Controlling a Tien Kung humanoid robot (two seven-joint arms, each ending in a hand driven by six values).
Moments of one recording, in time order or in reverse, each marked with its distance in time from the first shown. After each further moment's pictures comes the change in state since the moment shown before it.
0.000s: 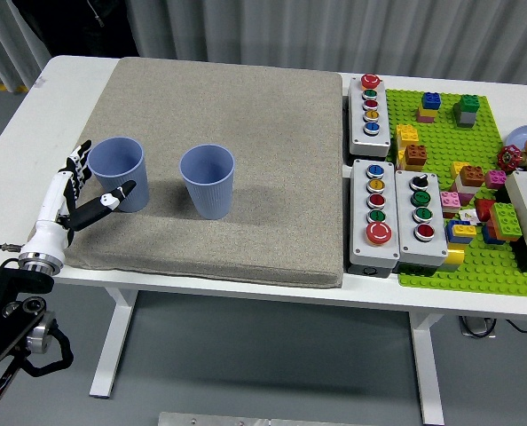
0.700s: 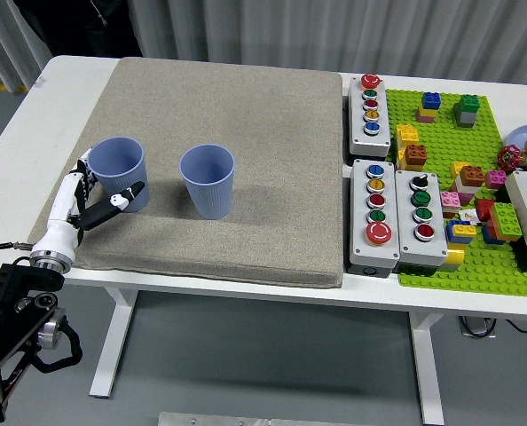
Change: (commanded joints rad) left arm -0.046 -0.025 0.027 0.062 -0.008 -0.001 0.002; right arm 0.002 0.000 -0.004 -0.001 0.007 0.000 0.004
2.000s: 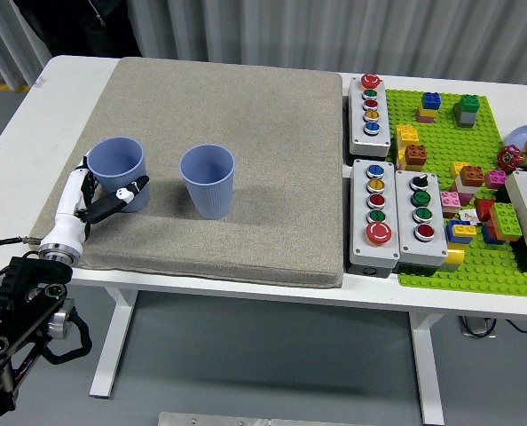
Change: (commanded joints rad) left arm -0.055 -0.008 0.045 0.047 -0.058 0.034 -0.006; right arm 0.003 0.000 0.001 -0.001 -0.006 0.006 0.000
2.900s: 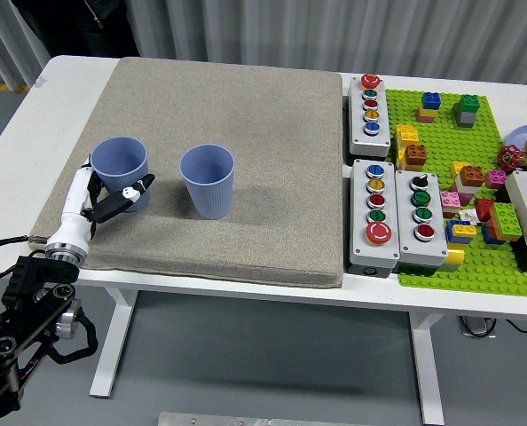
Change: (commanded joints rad) left arm -0.008 -0.011 0.024 -0.002 0.018 0.041 -0.011; right arm 0.005 -0.002 -0.001 0.000 0.001 0.000 0.002
